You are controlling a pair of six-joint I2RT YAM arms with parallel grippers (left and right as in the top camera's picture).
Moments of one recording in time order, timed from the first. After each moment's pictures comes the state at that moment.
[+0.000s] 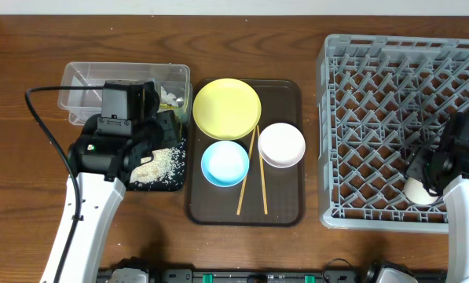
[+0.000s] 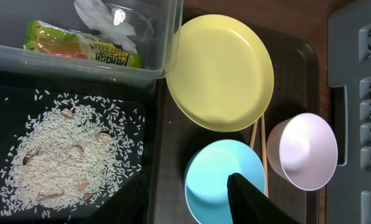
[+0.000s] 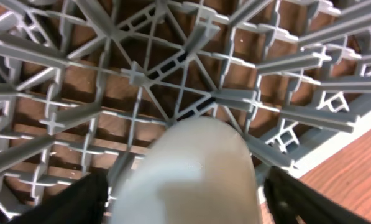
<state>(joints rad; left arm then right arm) -0.12 1.22 1.12 -0.85 0.18 -0.33 -0.34 1.25 0.93 -0.92 0.20 0.23</state>
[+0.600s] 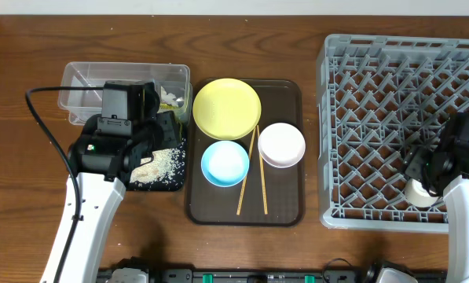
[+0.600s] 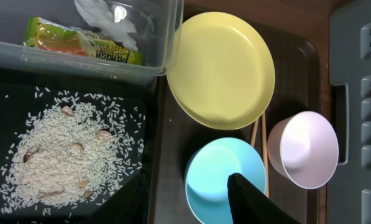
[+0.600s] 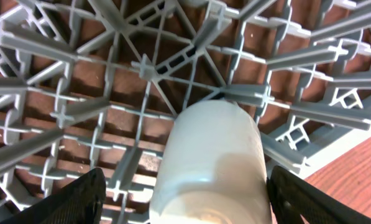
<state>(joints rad) -0.12 1.22 1.12 -0.86 0.18 -0.33 -0.34 1.25 0.93 -0.94 0.17 0.23</state>
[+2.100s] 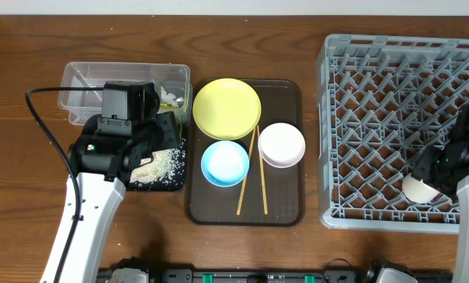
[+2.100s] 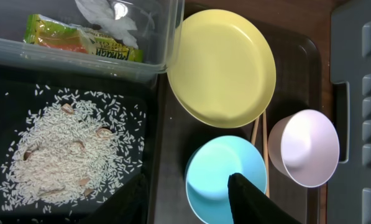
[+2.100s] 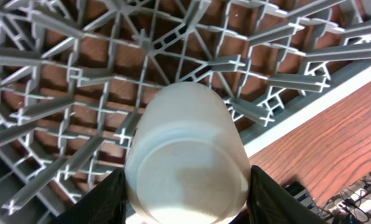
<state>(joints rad) -0.12 1.22 1.12 -0.86 0.18 -0.33 -0.34 1.25 1.12 -1.19 0.16 0.24</state>
